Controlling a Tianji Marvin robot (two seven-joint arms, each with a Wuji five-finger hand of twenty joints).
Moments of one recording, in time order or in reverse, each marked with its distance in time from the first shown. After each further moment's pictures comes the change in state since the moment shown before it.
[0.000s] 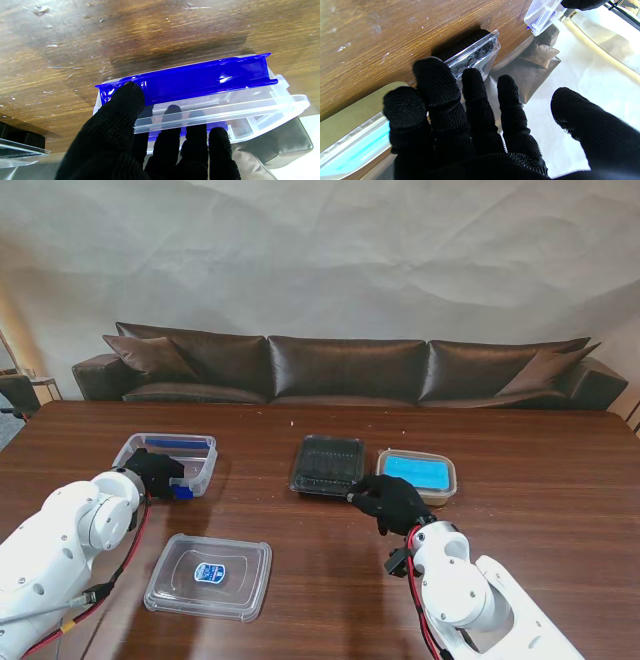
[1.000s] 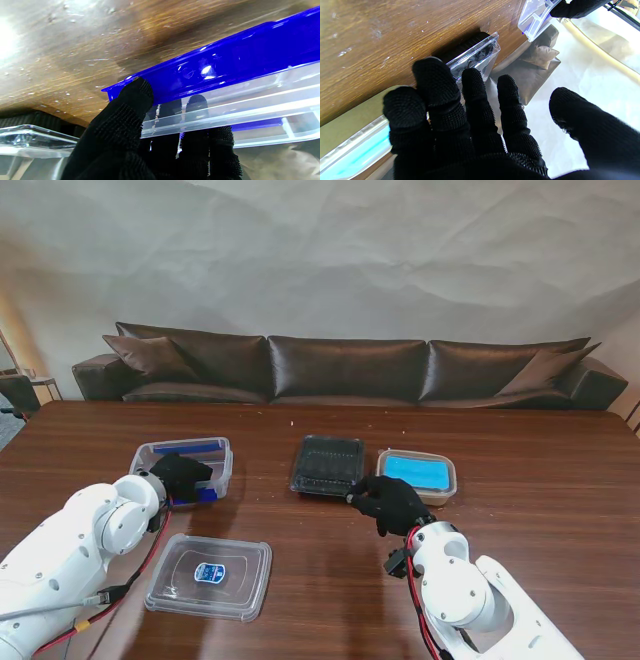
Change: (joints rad) left arm -0.049 -0.007 0.113 0.050 -0.077 -0.109 0.097; right arm 0.002 0.000 -0.001 0.002 0.012 0.003 0.008; left_hand 0.059 -0.057 0.021 -0.013 0.029 0.054 0.283 -0.028 0.278 -0.033 0.005 0.527 0.210 0.025 0.257 0.120 0.124 0.031 0.275 -0.038; right_hand 0.011 0.000 0.005 0.000 0.000 0.000 0.000 0.000 0.000 0.002 0.000 0.000 0.000 0.003 0.000 0.000 0.000 0.001 0.000 0.000
